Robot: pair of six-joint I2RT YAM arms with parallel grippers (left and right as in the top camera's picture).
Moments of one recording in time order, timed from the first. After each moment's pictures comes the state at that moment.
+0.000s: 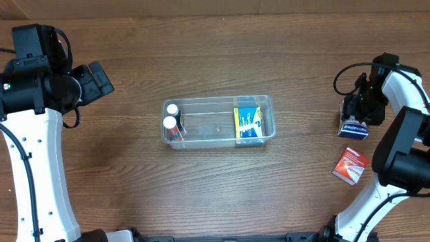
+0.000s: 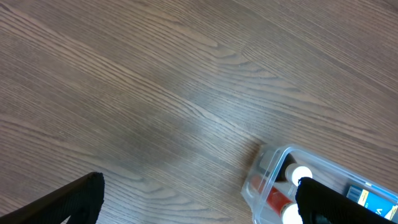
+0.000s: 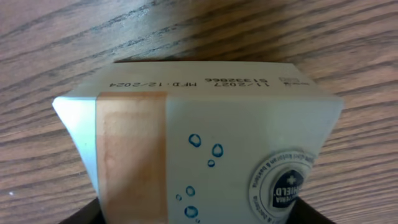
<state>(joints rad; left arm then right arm) 0.18 1.51 1.75 -1.33 -0.02 -0.34 -0.34 2.09 1.51 -1.02 0.04 -0.09</state>
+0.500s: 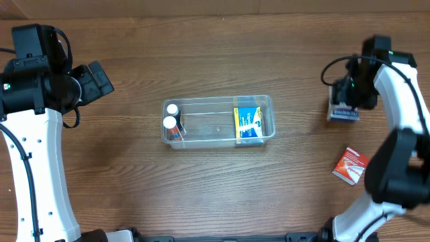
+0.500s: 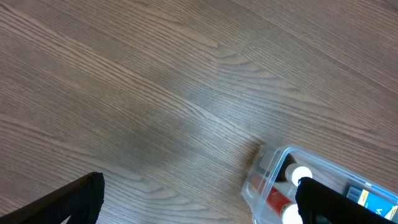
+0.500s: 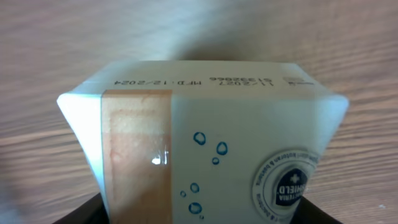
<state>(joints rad) 0.18 1.51 1.75 -1.33 -0.02 -0.34 -0.19 1.90 1.58 -1.11 -0.01 -0.03</state>
